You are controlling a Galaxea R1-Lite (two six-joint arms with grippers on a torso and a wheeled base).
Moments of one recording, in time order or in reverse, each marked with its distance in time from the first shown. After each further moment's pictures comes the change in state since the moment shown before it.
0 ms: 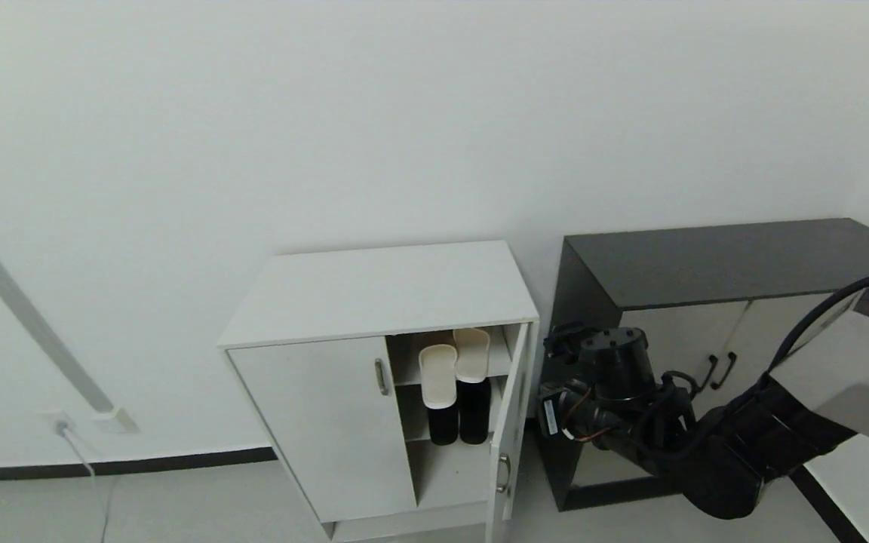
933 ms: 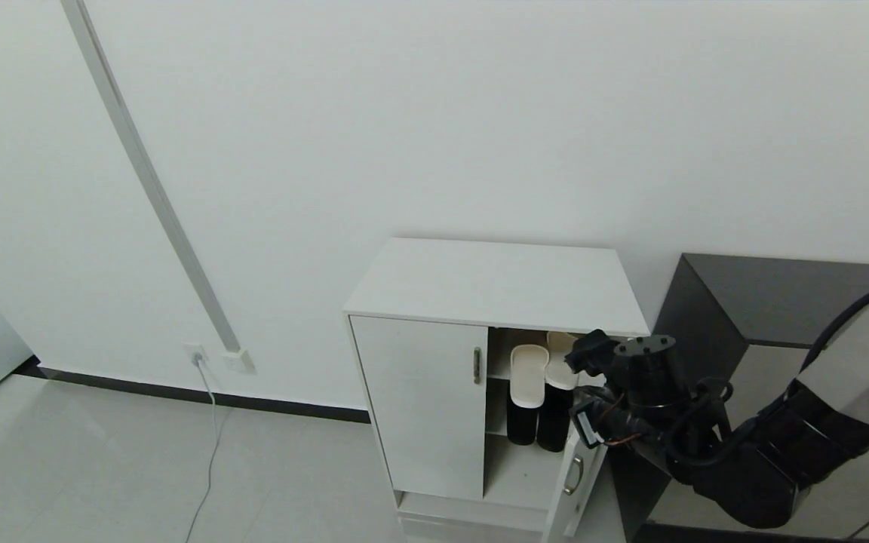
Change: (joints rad) left arm 0.000 0.000 0.000 0.000 0.001 -0.001; right arm -0.072 -0.025 0.116 -0.057 -0.081 -0.246
